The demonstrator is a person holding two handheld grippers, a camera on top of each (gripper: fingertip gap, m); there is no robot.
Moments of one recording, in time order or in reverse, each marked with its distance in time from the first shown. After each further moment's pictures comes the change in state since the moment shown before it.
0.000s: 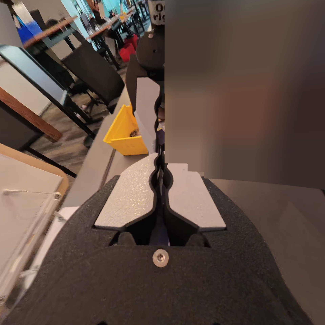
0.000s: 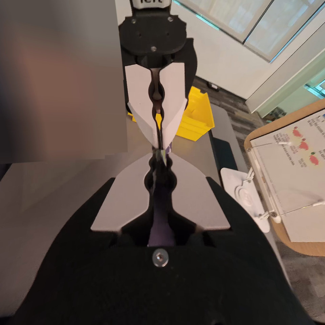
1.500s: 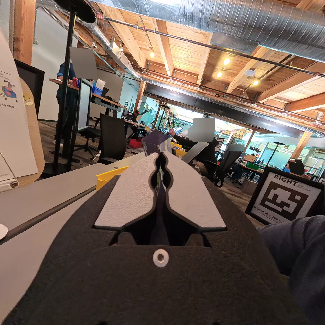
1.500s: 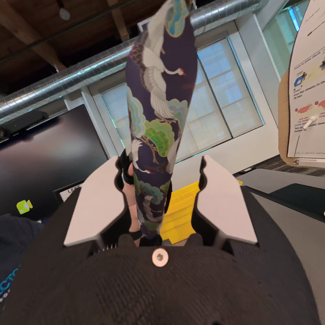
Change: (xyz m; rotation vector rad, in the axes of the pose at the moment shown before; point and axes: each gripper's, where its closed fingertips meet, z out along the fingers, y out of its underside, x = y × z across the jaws) left arm -0.091 -0.012 -0.035 0.647 -0.103 -0.723; right arm 0.082 -0.010 0.013 0.917 0.029 0.841
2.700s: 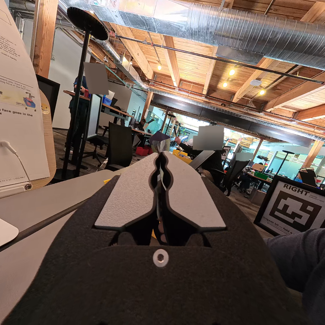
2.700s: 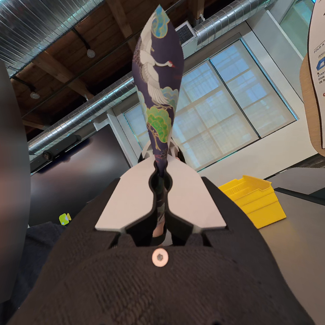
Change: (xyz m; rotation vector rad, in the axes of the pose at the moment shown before) left arm -0.006 -0.009 -0.005 0.060 -0.043 0.013; right arm -0.006 -0.004 -0.008 0.072 -0.096 0.164
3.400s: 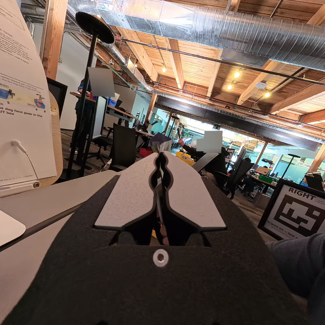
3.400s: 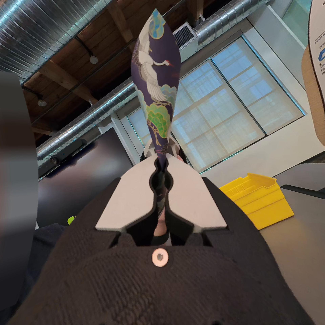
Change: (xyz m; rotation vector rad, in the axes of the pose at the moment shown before) left arm -0.006 -0.002 -0.004 0.012 -0.026 -0.001; right arm 0.005 0.003 -0.002 0.010 -0.014 0.047
